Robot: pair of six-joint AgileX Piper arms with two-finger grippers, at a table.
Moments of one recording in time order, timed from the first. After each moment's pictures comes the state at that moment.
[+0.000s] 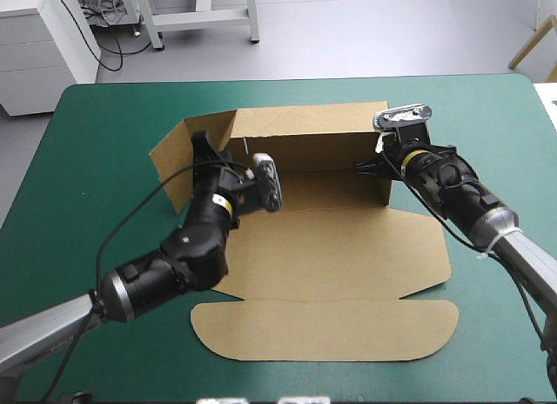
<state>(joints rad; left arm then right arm) -0.97 1.40 -1.10 1.28 0.89 -0.24 0.36 1.48 -1.14 -0.39 0.38 0.40</state>
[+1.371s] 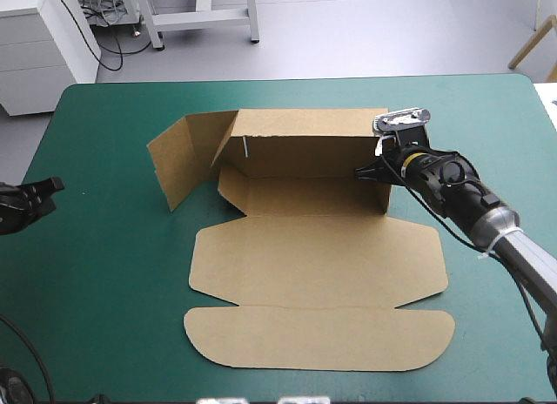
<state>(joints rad) 0.62 1.29 -1.13 -0.57 1.03 0.32 0.36 1.48 -1.15 -0.29 0.44 0.31</state>
